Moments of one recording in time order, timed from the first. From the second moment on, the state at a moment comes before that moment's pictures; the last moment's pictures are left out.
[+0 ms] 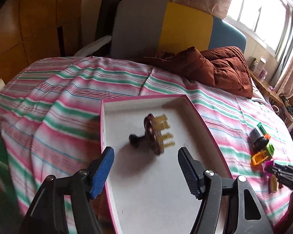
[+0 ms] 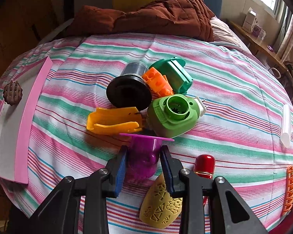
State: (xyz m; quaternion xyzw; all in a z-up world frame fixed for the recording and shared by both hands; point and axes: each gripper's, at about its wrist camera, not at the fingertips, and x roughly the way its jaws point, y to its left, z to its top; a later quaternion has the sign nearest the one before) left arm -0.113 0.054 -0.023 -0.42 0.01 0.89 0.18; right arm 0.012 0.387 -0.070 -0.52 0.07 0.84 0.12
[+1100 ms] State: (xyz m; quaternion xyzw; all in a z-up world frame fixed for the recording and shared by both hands) left arm -0.018 0.072 -0.006 -0.39 0.06 0.90 0.19; right arm 0.024 0.341 -0.044 -0.46 0.08 0.89 0.03
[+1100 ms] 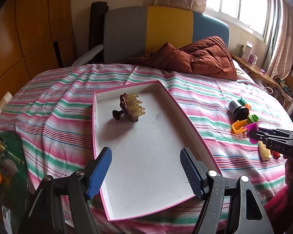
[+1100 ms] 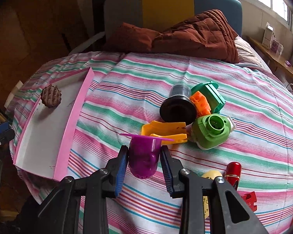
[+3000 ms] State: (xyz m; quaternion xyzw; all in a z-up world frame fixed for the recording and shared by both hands) left arm -0.040 -0.037 -0.036 -0.44 -0.04 0.89 0.09; right arm -0.135 0.167 -0.069 -0.51 -0.03 0.86 -0.05
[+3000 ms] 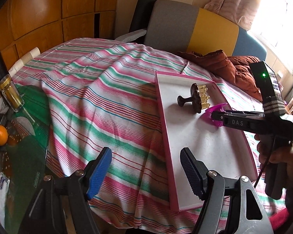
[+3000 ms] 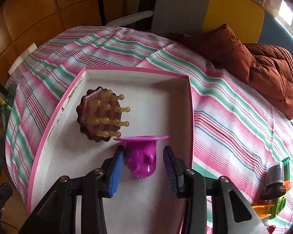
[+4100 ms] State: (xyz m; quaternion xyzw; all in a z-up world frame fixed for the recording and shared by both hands) left arm -0.018 -0.012 -0.010 -0.41 0.00 0.91 0.11; right arm -0.043 0.199 -0.010 -0.43 0.00 0.90 -0.05
